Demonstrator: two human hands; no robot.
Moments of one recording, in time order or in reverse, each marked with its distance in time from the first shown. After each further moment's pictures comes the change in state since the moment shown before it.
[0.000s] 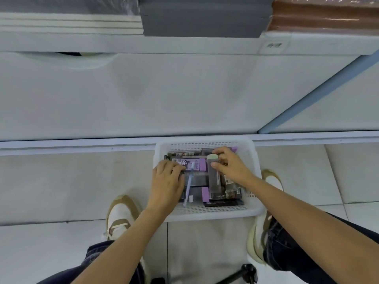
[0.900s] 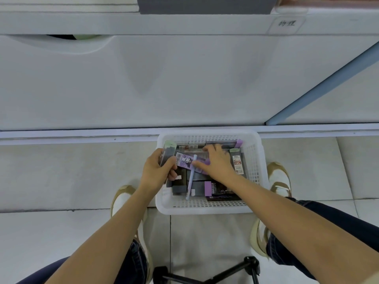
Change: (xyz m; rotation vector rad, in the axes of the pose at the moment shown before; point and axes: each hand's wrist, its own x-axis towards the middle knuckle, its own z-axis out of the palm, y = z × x) left_hand 0.014 -0.023 -0.017 -0.919 -0.036 -0.543; right_hand 0.019 0.003 0.058 -0.476 0.049 -0.055
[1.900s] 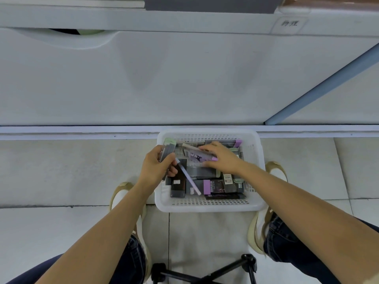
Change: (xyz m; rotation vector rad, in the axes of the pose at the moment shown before) left_hand 0.002 0.004 -0.003 -0.046 -0.014 -0.019; right_hand 0.005 0.007 -0.041 0.069 -0.325 -0.133
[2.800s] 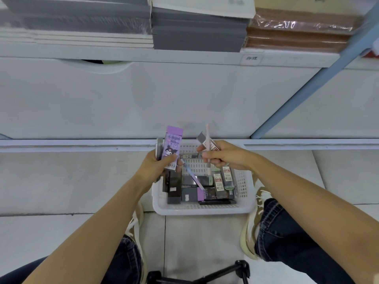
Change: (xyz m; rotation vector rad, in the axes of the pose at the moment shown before) left_hand -0.029 0.050 -0.004 0.003 -0.145 0.009; right_hand -0.055 -0.044 -0.068 0.816 -0.173 0.006
